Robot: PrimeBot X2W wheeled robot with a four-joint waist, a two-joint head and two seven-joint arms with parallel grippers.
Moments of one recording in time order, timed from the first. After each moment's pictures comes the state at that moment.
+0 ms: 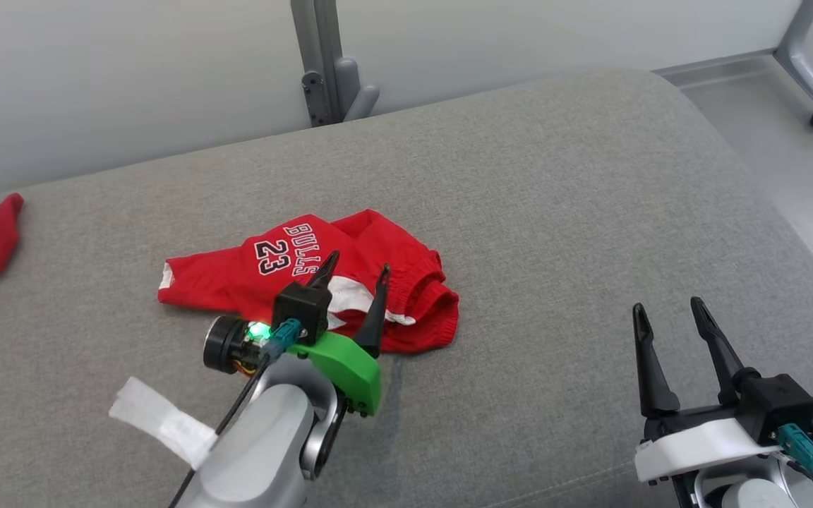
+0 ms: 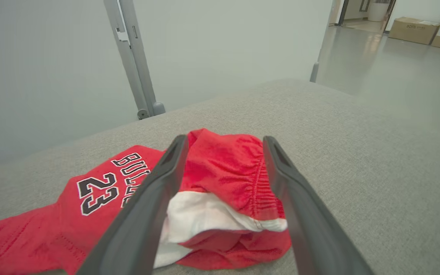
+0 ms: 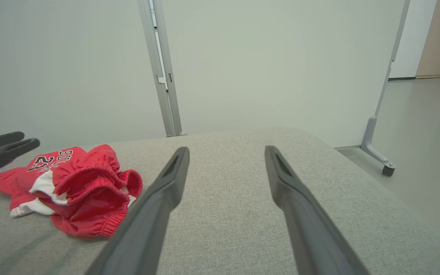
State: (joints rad) left arm -0.53 0.06 -0.65 0.69 -0.44 0.05 -0.26; right arm 0.03 -0.03 0.02 0.04 0.08 0.13 -0.26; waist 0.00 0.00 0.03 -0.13
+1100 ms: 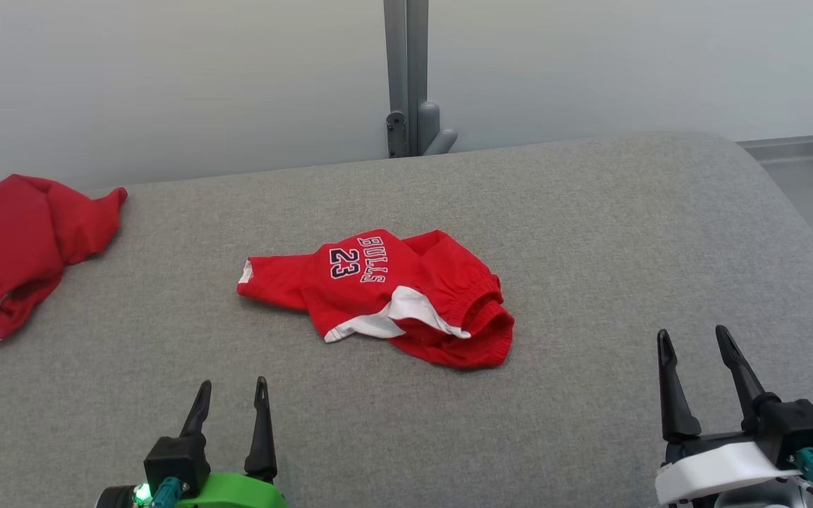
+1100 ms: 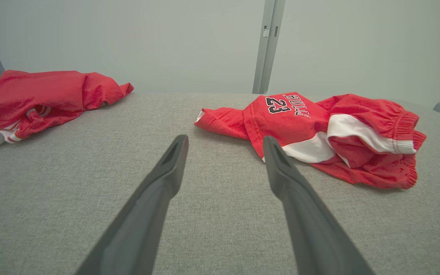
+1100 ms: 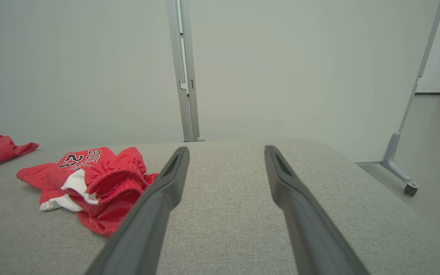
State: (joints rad) left arm 0.00 0.08 -0.22 0.30 -0.26 0.08 -0.26; right arm 0.09 -0.03 -0.04 0.03 0.07 0.13 -0.26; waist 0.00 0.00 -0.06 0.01
